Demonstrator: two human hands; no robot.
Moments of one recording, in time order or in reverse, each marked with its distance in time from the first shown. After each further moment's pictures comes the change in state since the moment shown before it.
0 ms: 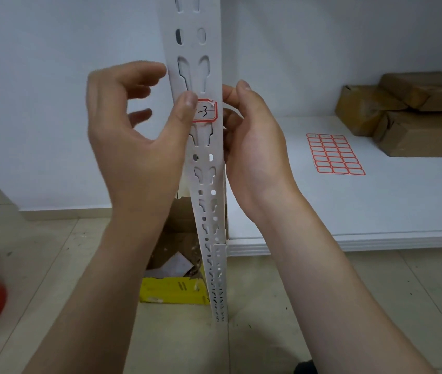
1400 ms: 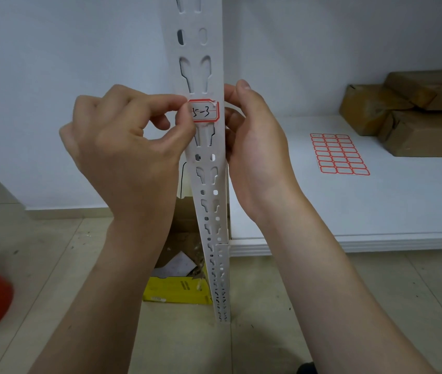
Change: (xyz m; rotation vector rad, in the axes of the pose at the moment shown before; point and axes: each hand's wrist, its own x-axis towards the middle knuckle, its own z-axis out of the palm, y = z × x) left_hand -0.005 -0.019 -0.001 0.483 0.261 0.291; right_hand 0.001 0.004 0.002 -0.046 0.007 -0.033
